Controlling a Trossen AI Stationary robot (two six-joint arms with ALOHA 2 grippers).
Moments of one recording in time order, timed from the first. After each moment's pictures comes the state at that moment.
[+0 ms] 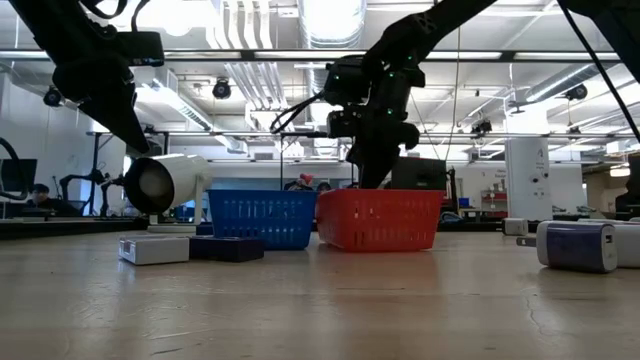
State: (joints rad) left arm -0.26 1.04 0.70 -0.88 -0.54 -0.62; right arm -0.34 1.97 1.48 -0.80 -0.16 -0.40
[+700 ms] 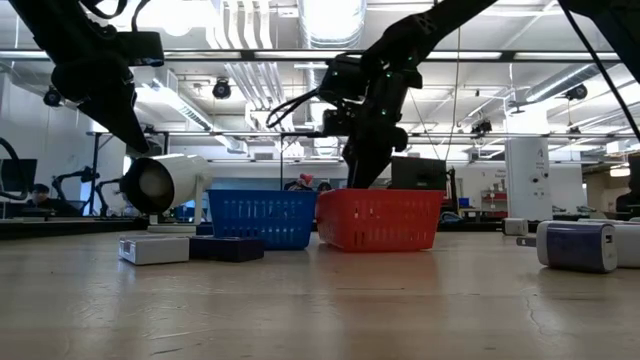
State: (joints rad) left arm -0.26 1.04 0.70 -0.88 -0.53 -0.61; right arm -0.35 1.97 1.48 -0.73 -0.12 -0.38
